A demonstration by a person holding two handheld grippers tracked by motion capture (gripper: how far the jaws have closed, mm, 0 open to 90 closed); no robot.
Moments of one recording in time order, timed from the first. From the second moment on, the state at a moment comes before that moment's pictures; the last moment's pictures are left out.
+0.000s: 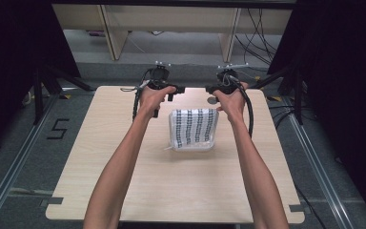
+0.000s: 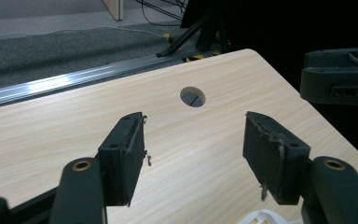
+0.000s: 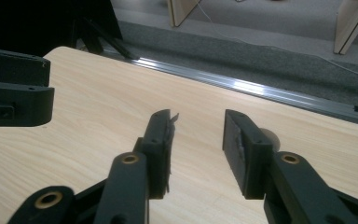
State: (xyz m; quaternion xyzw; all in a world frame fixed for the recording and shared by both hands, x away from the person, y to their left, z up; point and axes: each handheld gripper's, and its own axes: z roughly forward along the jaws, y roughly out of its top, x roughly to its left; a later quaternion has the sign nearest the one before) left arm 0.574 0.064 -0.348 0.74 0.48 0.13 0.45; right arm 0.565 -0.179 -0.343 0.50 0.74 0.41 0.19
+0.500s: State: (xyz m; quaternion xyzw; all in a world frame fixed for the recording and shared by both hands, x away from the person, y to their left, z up) left arm 0.566 0.087 -0.349 0.75 0.48 0.12 0.44; right arm 0.554 -0.179 -0.337 0.48 0.75 0.42 0.19
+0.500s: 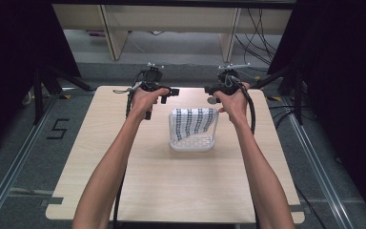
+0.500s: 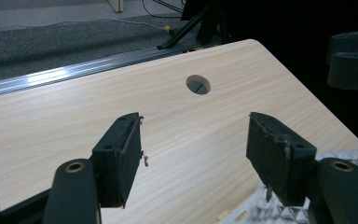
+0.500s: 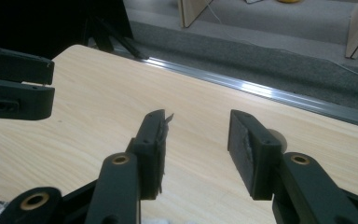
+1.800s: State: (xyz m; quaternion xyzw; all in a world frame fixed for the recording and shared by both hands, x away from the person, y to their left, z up) left arm 0.507 0.105 -0.334 0.76 0.44 0.12 0.46; right arm 0.512 -0.181 -0.316 0.42 0.77 0.45 0.17
